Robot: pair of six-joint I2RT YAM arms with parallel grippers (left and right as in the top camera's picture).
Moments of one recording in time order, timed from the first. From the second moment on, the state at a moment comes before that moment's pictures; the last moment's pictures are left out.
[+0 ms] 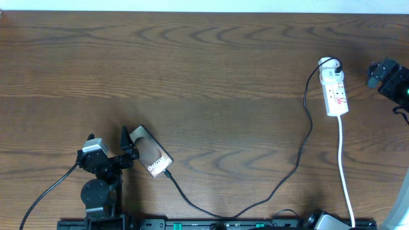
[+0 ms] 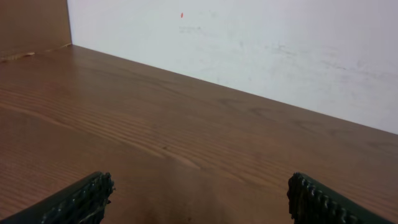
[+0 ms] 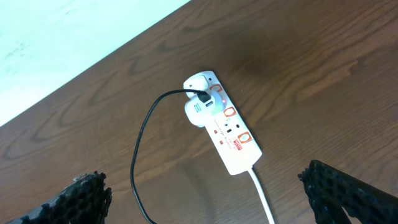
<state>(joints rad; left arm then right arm) 0.11 0.01 0.02 -0.11 -0.03 -0.22 -0.50 1.35 1.43 -0.87 -0.29 0.14</state>
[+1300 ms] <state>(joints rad) 0.11 0.01 0.02 -0.11 -0.03 -0.22 -0.27 1.22 1.06 -0.22 -0.25 0.14</state>
